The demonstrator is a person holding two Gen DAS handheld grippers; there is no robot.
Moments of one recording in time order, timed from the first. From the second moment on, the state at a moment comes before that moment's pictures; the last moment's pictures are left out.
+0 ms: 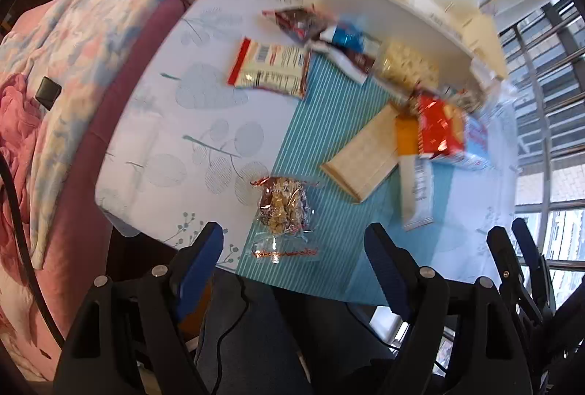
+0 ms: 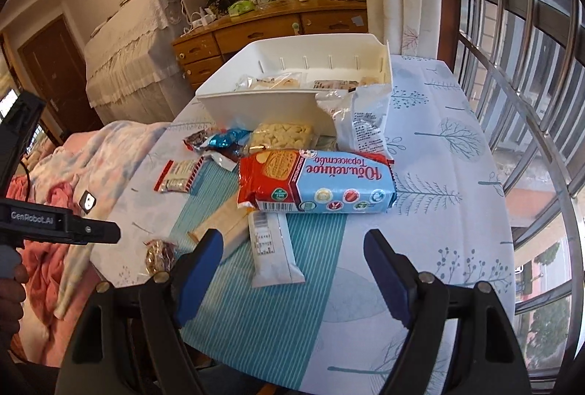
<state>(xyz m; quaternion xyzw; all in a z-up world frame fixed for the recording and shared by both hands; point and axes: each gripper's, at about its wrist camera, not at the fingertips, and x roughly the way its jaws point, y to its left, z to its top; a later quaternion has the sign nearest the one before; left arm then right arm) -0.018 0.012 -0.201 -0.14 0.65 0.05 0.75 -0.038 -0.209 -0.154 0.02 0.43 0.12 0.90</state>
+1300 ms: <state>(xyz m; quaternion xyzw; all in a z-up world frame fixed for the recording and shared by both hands) 0.042 0.003 -0.310 -0.10 0.74 0.03 0.66 0.028 -0.143 -0.243 -0.04 0.53 0.12 0.84</state>
